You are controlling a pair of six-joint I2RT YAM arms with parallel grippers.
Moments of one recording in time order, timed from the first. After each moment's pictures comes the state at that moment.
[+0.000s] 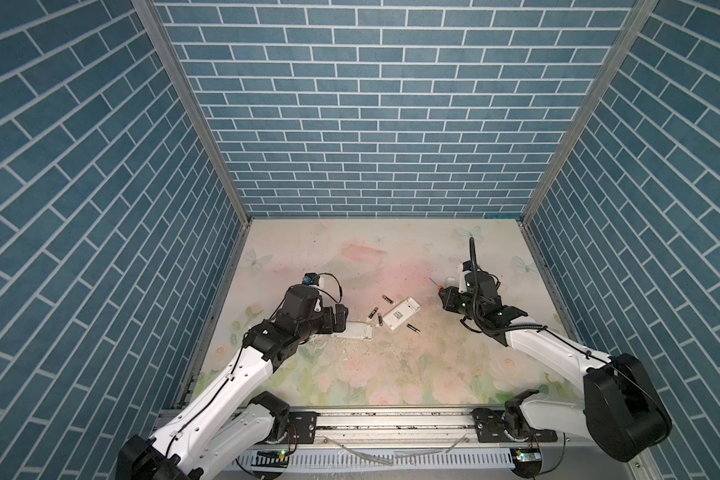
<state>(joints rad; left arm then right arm) -0.49 0.89 0.67 -0.53 0.02 -0.46 0.48 1.29 0.63 -0.02 -0.06 0.58</state>
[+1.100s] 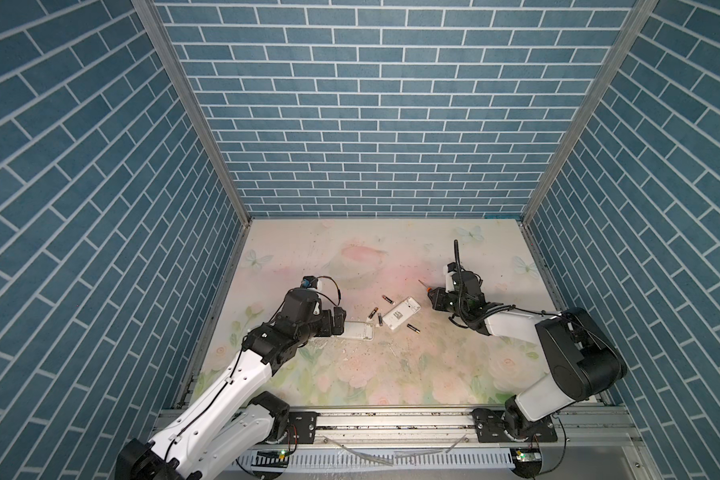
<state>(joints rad) -0.49 0.87 0.64 -0.53 0.00 -0.46 0.47 1.58 0.64 0.24 -0.14 0.51</state>
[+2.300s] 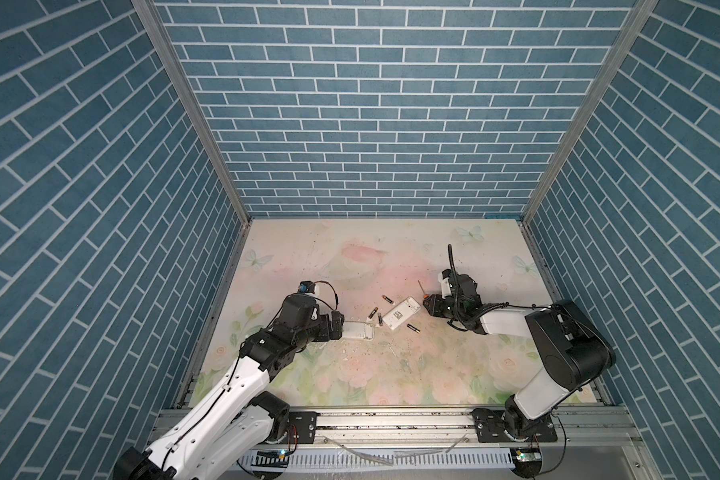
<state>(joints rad) -0.49 0.82 0.59 -0.54 0.00 -0.48 0.47 1.65 0.64 0.22 -0.22 0.51</state>
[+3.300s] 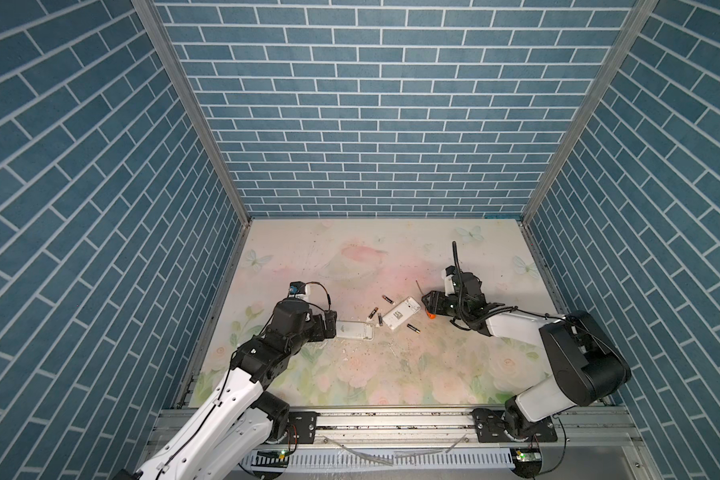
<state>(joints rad) -0.47 0.71 0.57 -0.54 -0.10 -0.48 0.48 1.53 0.64 0.15 -0.19 0.52</state>
